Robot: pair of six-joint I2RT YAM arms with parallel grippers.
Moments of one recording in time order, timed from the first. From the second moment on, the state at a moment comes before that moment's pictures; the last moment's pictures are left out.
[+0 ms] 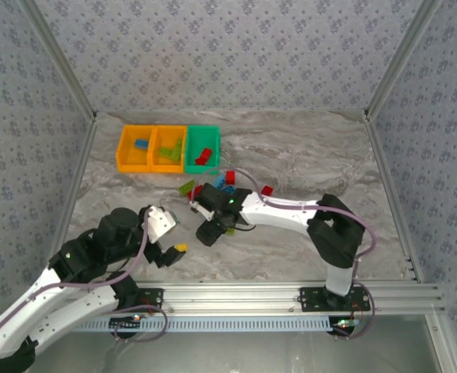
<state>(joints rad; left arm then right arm) -0.86 0.51 0.76 -0.89 0.04 0.17 1.04 1.85 1.31 -0.64 -0.03 0.10</state>
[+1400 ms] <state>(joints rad) -0.76 0.33 0.59 -0.73 -0.22 0.03 0.84 1.96 1.68 -0.30 -0.04 0.16</state>
